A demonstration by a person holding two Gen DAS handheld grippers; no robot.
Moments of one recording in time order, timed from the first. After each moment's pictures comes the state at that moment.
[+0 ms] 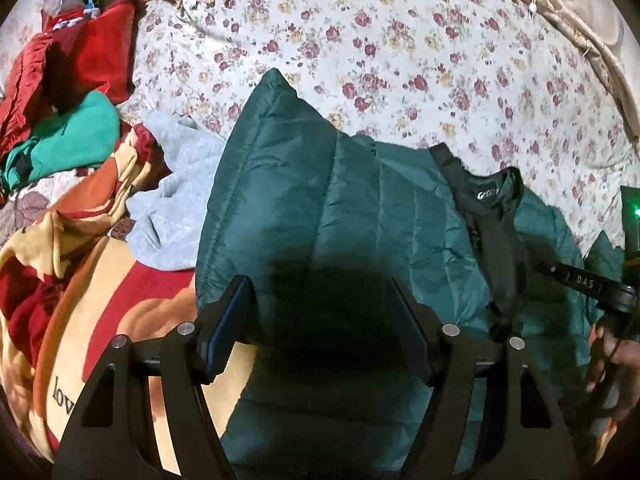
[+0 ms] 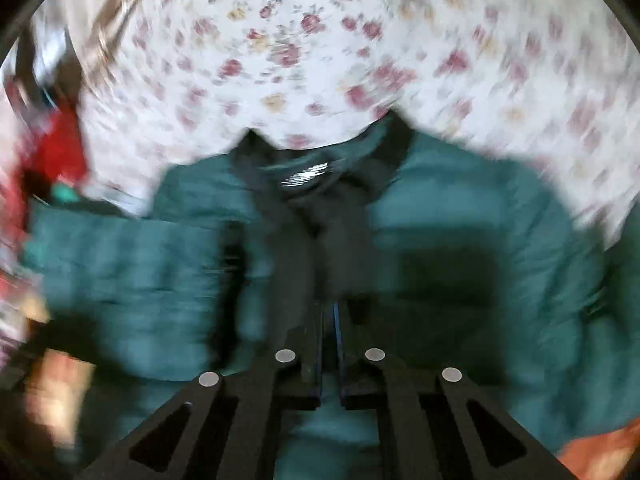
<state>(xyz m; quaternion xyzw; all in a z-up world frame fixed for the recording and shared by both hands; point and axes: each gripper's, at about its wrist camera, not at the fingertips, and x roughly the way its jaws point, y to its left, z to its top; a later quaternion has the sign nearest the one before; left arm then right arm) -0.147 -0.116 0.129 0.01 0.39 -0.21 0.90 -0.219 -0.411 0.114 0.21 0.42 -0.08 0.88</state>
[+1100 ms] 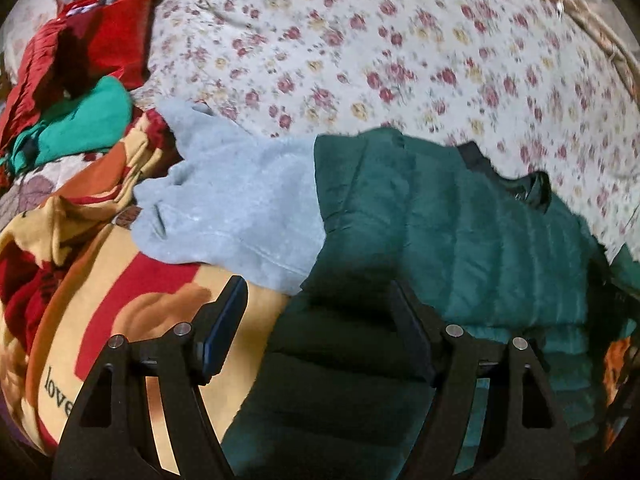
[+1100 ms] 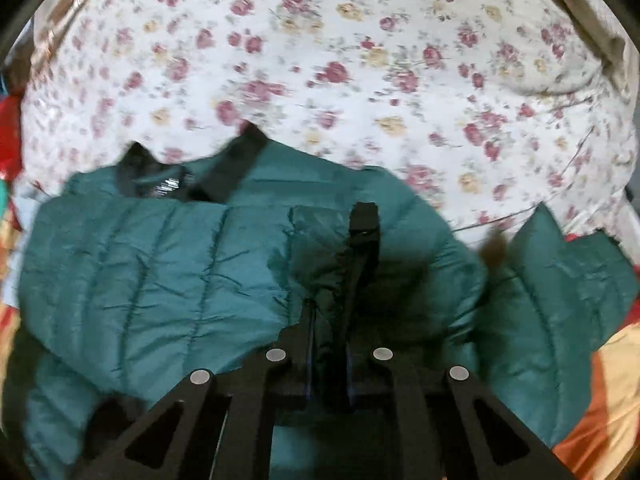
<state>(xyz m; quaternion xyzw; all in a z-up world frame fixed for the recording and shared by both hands) -0.130 -0.126 0.104 0.02 0.40 -0.17 0.90 -0.251 -0.484 0.108 0.08 0.43 -0.24 0.87</state>
